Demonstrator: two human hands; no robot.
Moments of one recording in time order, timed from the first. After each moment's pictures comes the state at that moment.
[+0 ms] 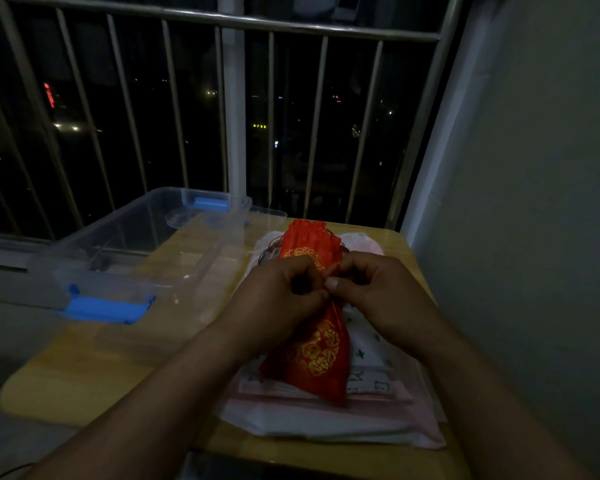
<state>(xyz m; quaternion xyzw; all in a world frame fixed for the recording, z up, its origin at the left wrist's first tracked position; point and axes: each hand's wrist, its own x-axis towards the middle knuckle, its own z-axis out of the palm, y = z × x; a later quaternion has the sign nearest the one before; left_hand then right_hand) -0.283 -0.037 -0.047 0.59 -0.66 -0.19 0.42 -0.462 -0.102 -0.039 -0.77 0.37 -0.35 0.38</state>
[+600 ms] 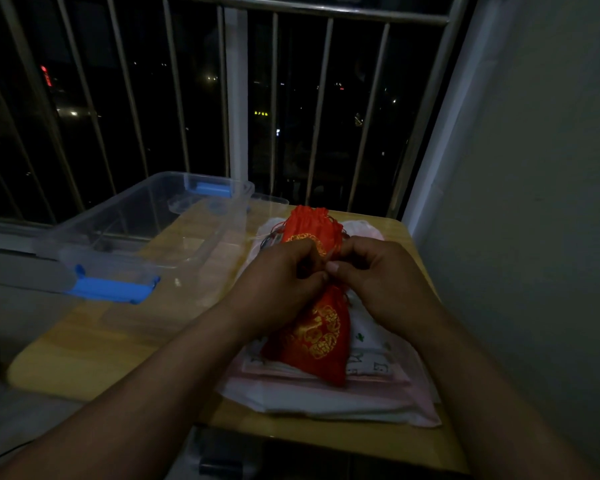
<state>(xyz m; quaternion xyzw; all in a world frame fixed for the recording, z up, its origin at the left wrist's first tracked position) -0.282 -0.044 -0.052 0.59 -0.69 -0.14 0.40 -0.460 -0.097 -0.040 -0.78 0.37 -0.37 0.33</state>
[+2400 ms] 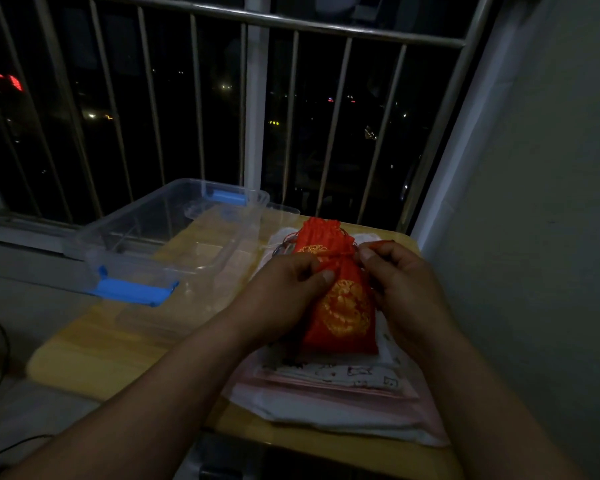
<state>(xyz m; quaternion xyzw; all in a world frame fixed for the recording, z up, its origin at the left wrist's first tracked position) -0.278 -0.037 -0.049 0.58 -0.58 -0.32 0.47 -0.450 -0.096 -0.035 -0.58 0.40 -0.48 0.53</state>
